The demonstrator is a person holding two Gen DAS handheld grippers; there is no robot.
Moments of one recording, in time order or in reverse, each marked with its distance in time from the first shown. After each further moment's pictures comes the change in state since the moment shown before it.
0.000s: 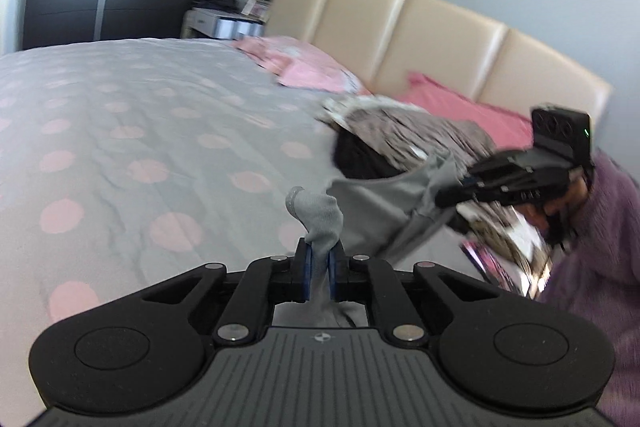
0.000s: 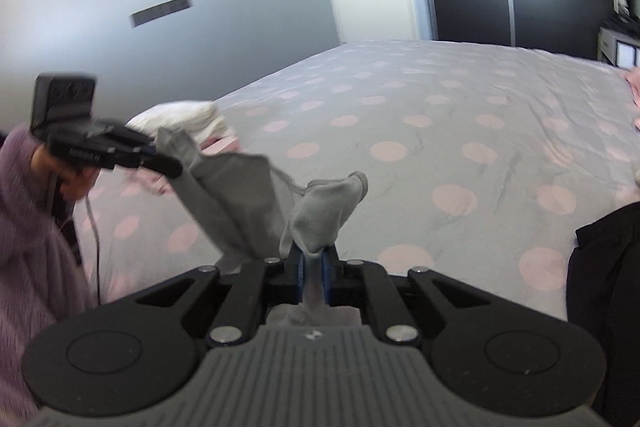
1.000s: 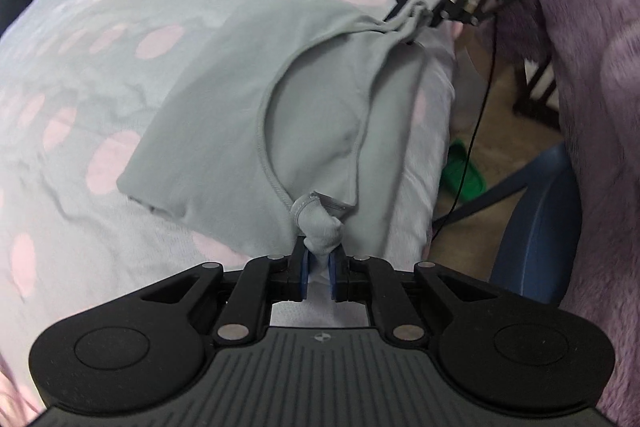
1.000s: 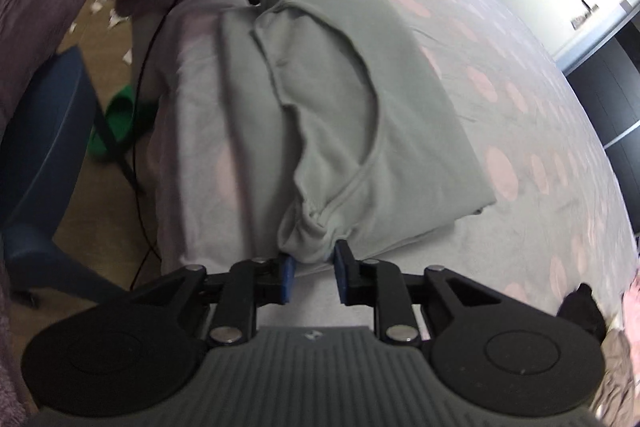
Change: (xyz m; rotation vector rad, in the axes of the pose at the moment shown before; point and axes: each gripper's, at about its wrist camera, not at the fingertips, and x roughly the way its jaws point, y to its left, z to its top) left arm 0.051 -0.099 -0.134 0.607 0.602 -0.006; right arm 0.020 0.113 -0.149 -0.803 0.422 -0.038
